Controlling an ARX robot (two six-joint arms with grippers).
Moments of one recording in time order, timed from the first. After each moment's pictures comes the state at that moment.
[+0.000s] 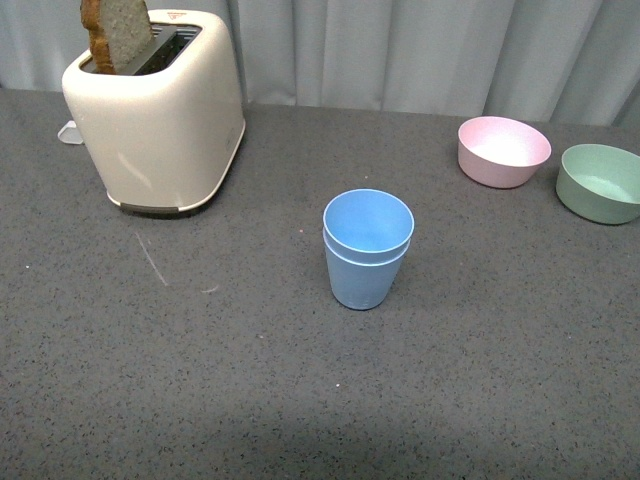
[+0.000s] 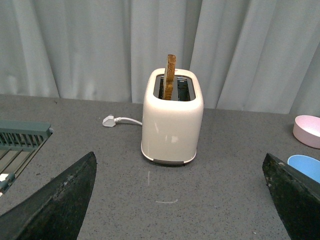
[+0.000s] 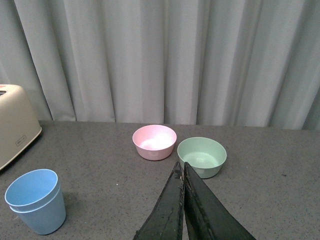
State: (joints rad) left arm 0.00 0.00 0.02 0.00 0.00 -0.01; right arm 0.00 0.19 0.00 0.20 0.00 0.00
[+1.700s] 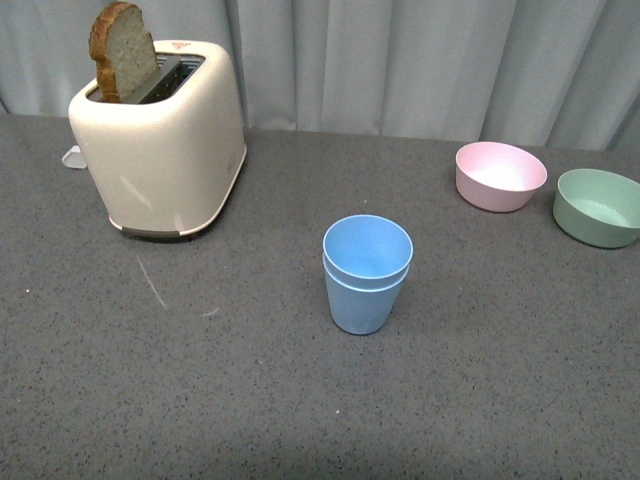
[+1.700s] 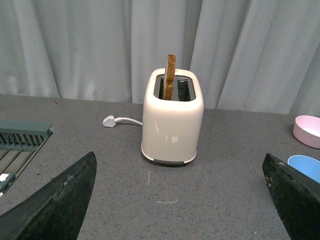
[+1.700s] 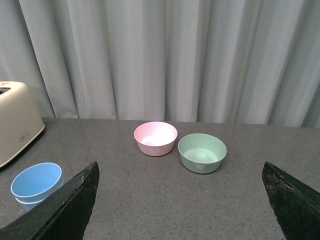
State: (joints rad) left arm 0.00 0.00 0.02 0.00 0.00 -0.01; right arm 0.00 0.00 0.00 0.00 0.00 0.00
